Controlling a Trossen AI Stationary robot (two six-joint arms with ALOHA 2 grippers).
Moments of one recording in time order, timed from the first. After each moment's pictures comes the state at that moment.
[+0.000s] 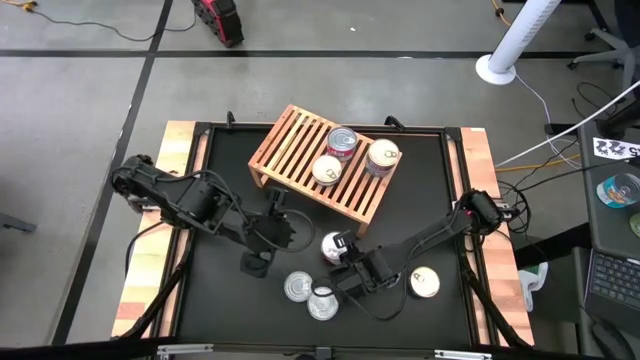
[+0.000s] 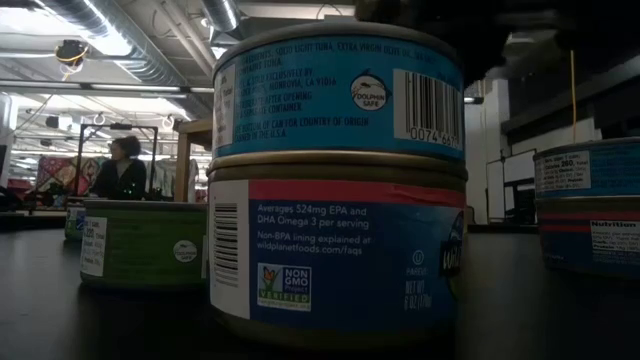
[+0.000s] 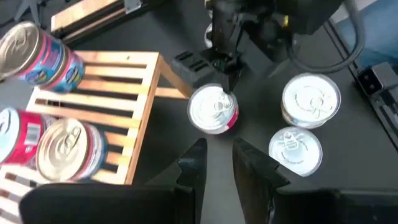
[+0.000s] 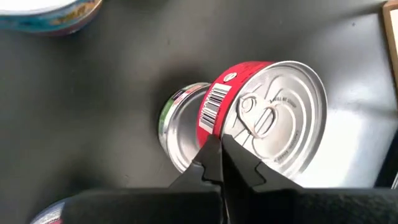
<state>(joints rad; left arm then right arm) -0.42 1.61 1.88 -1.20 -0.35 0.01 0.49 2.01 1.66 -1.01 0.44 -0.04</state>
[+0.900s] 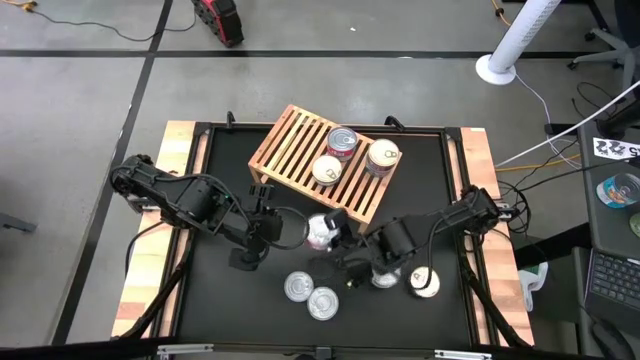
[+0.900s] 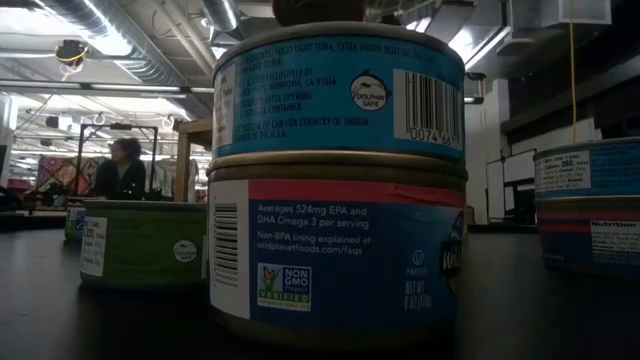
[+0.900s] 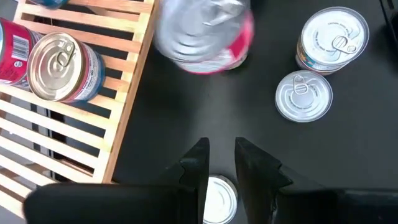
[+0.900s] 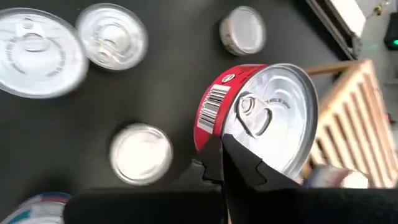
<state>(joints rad) -0.42 1.60 1.88 -1.44 -0.35 -0.15 0.43 2.01 2.17 -1.29 0.45 -0.24</state>
